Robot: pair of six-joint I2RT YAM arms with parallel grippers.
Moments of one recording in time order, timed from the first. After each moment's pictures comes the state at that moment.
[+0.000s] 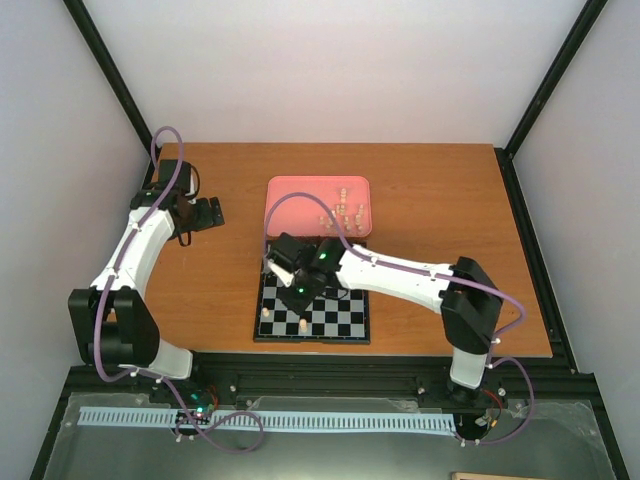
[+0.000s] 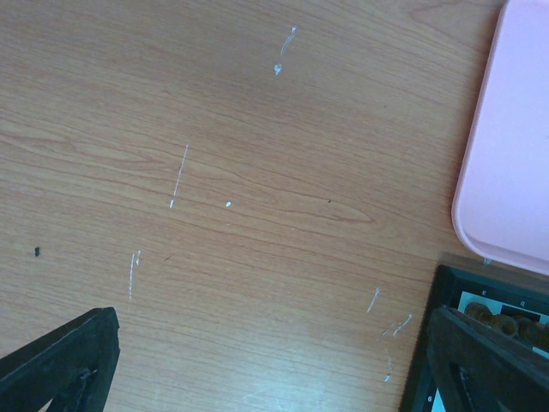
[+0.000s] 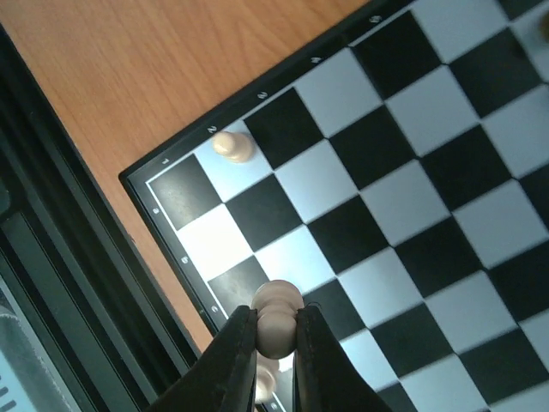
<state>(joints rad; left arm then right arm) 0.00 1.45 1.24 -0.85 -0.06 -0.31 1.08 1.79 1.46 -0.84 -0.11 0.16</state>
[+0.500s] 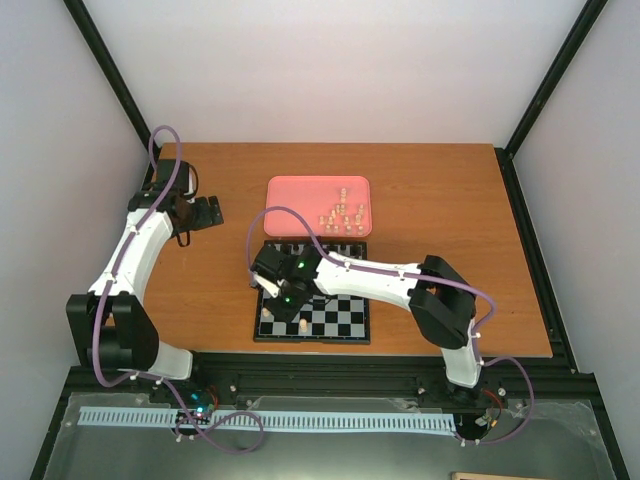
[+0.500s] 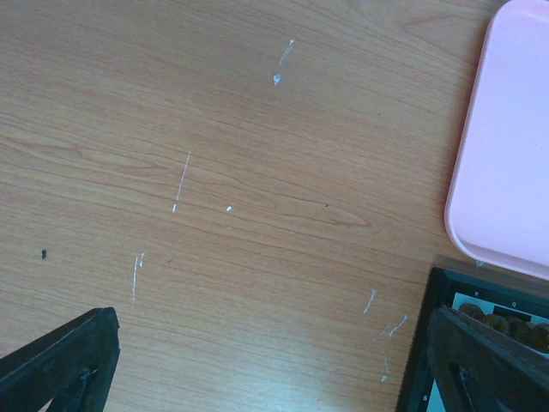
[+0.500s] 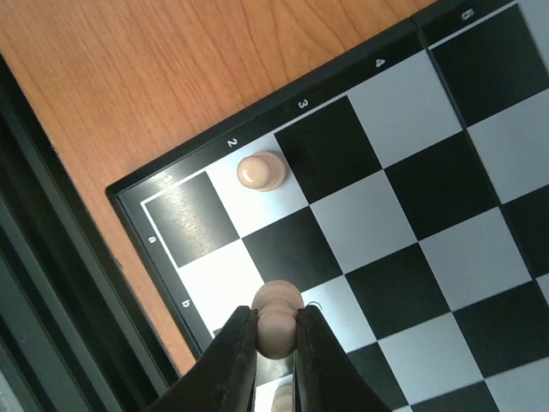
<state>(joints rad) 0.00 1.43 1.24 -0.85 -0.06 -0.31 1.15 1.95 1.54 -0.82 -0.11 0.12</state>
